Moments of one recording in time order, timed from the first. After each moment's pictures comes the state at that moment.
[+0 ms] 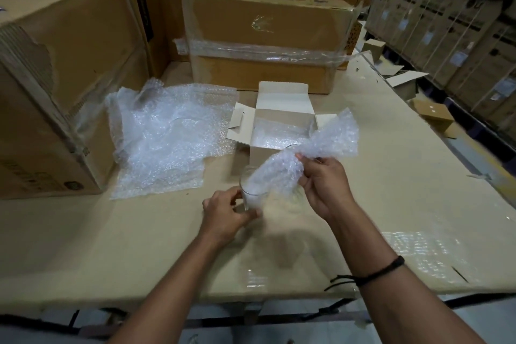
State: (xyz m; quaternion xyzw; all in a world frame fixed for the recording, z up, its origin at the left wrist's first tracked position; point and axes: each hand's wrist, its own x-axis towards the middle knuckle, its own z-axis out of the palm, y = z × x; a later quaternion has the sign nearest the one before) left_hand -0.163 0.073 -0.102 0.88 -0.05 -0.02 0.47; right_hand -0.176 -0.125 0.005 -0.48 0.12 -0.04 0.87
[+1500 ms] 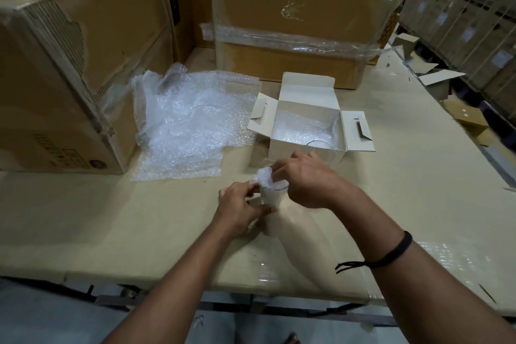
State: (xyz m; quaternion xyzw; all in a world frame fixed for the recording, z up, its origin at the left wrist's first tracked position) left_hand -0.170 0.076 -0.087 0.88 -0.04 -0.02 0.47; right_hand -0.162 -0.088 0.033 -0.96 -0.26 0.09 0.01
